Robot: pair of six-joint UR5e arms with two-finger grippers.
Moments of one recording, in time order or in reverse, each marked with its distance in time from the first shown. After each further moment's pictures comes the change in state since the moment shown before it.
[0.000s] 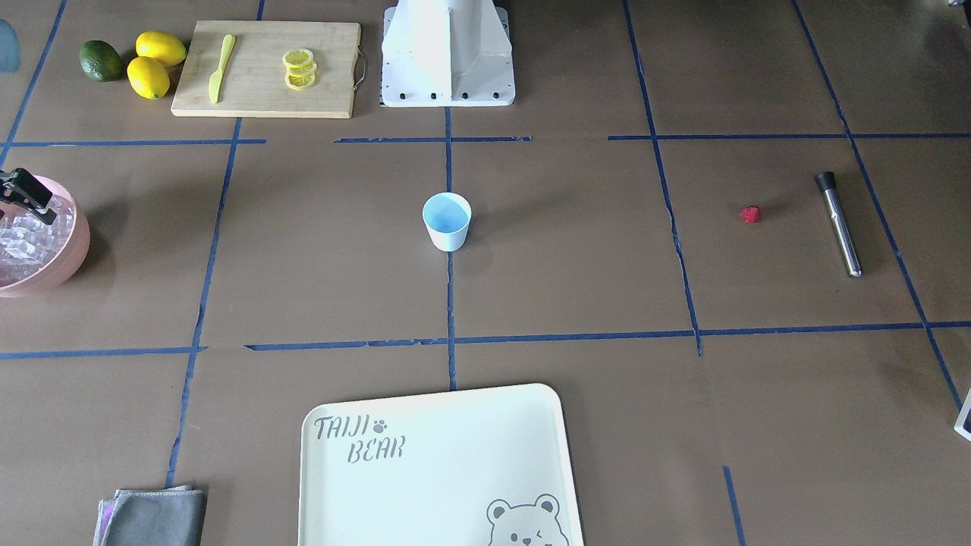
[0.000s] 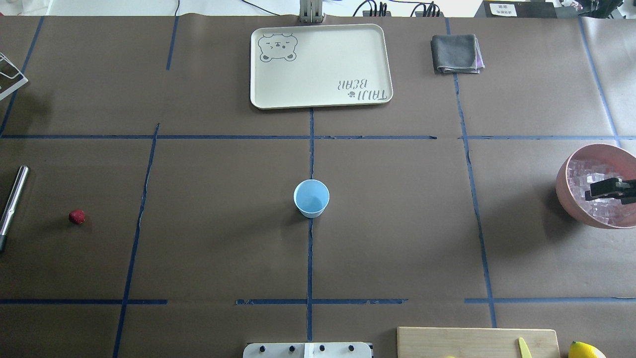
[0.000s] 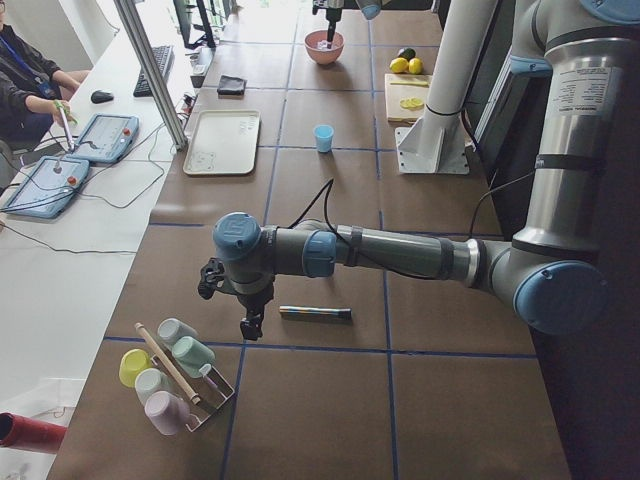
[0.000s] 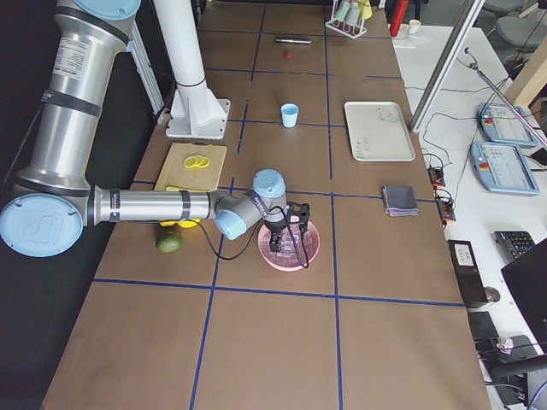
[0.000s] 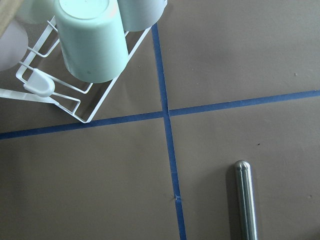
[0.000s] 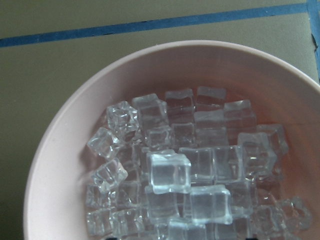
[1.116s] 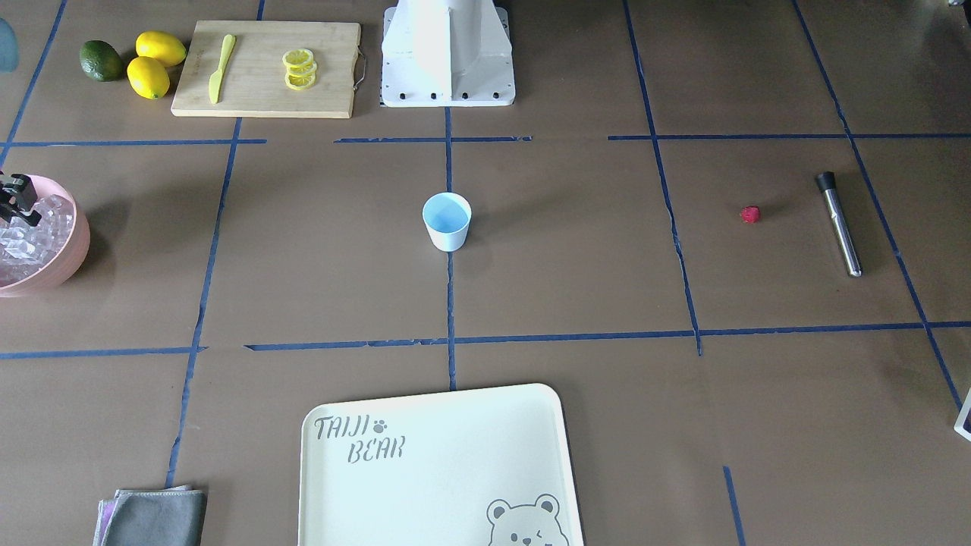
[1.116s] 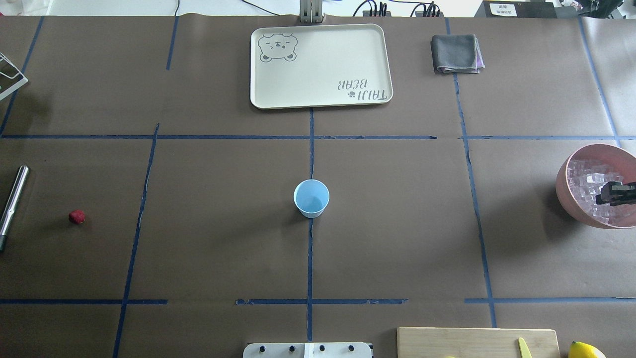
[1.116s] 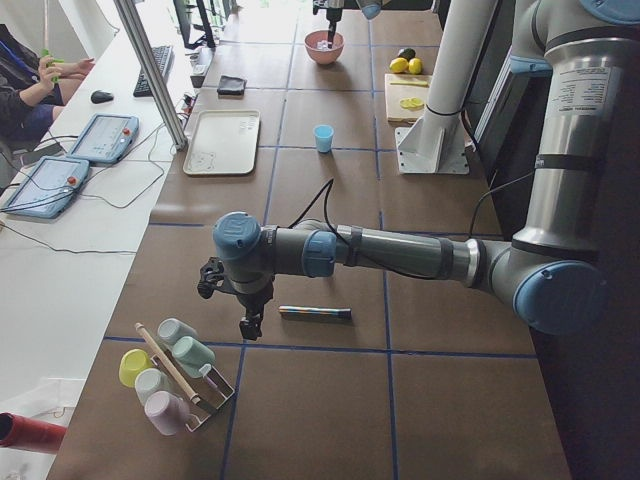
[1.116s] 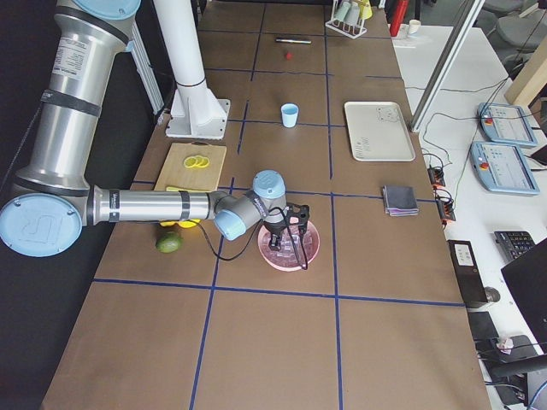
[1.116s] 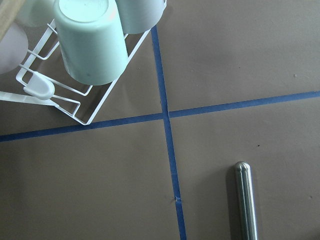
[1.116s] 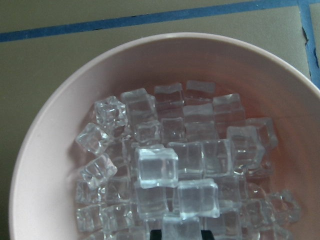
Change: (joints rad) left arm 0.001 -0.002 0.000 -0.001 0.000 -0.001; right arm 0.004 -0.008 0.002 -0.010 0.001 -0.003
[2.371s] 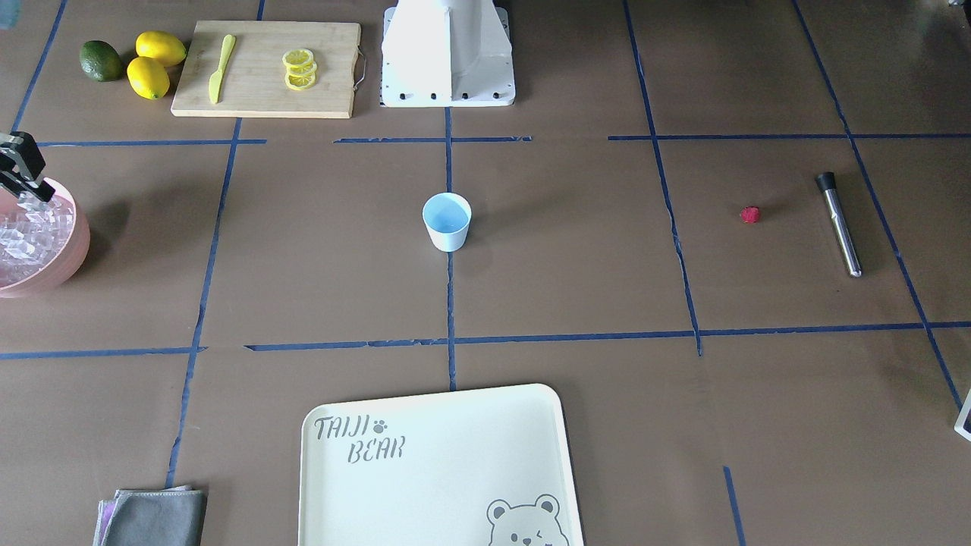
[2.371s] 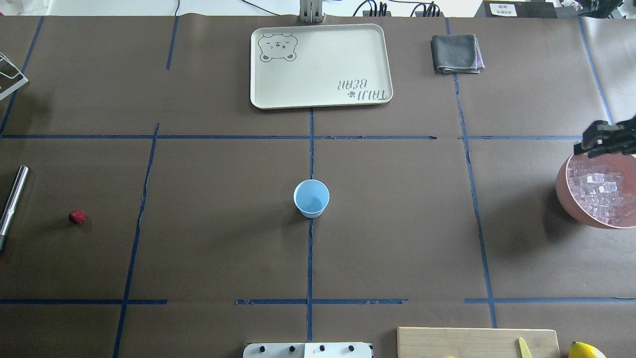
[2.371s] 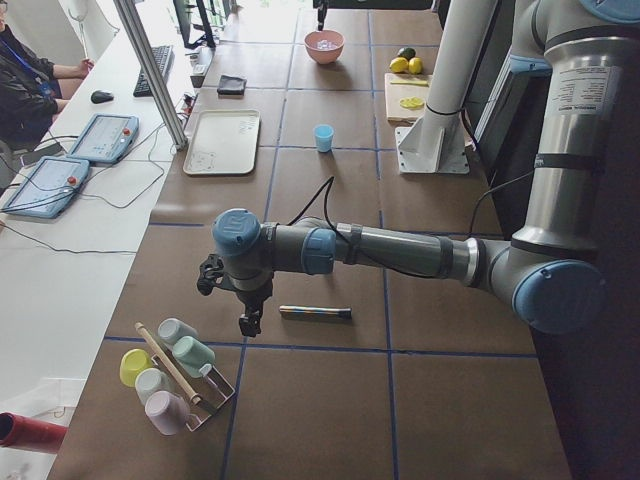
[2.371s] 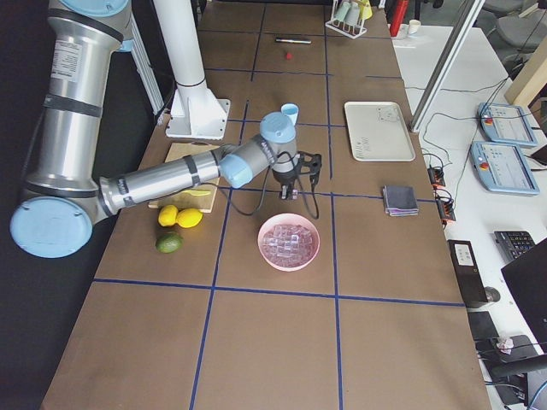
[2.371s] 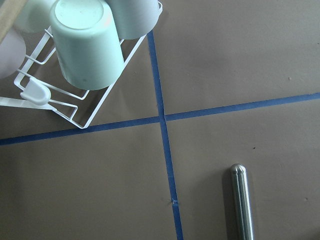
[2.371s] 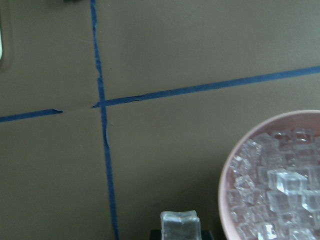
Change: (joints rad) left arm 0.001 -0.001 -0.005 0.002 -0.018 -0.005; right arm 0.075 0.296 0.294 -0.540 0.104 0.001
